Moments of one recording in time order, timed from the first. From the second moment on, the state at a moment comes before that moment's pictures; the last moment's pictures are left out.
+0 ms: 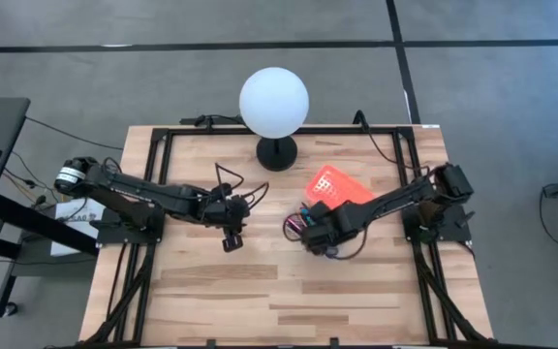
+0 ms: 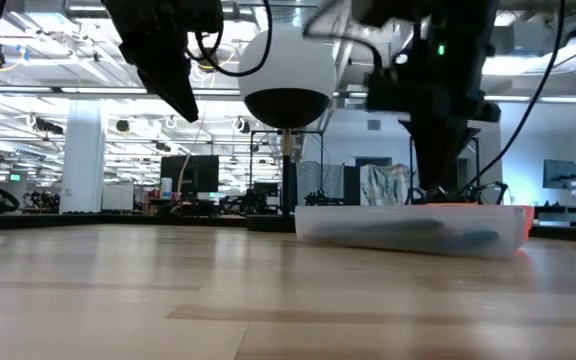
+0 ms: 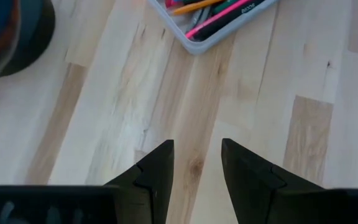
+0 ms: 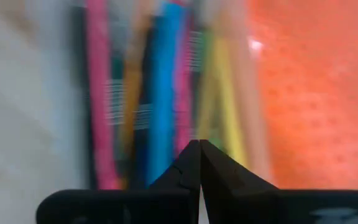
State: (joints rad) left arm -0.19 1.39 1.04 -0.69 -0.25 -0.39; right arm 0.27 1.79 1.24 -0.99 0.32 1.03
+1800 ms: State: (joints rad) left arm -0.26 1.39 1.04 -0.75 -0.38 -0.44; right arm 0.23 1.79 1.12 -0.75 0.07 0.93
